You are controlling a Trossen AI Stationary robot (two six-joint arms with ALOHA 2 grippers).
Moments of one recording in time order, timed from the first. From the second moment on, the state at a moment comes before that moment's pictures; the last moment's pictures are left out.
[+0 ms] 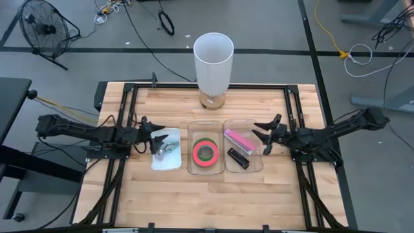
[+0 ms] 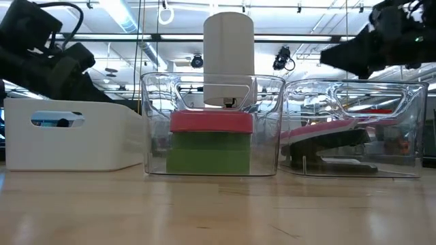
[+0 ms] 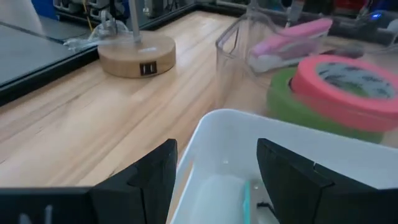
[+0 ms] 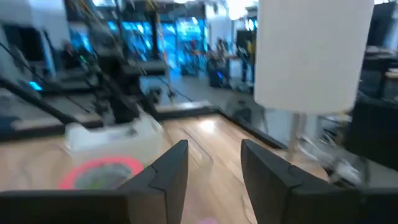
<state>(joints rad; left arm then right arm) -0.10 0.45 0.01 0.09 -0.49 -0.26 0.27 0.64 0.07 0.64 0.62 -0.04</state>
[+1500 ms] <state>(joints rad) -0.10 0.00 0.01 0.16 -0.49 -0.26 0.27 0.00 0.14 -0.25 0.02 0.11</state>
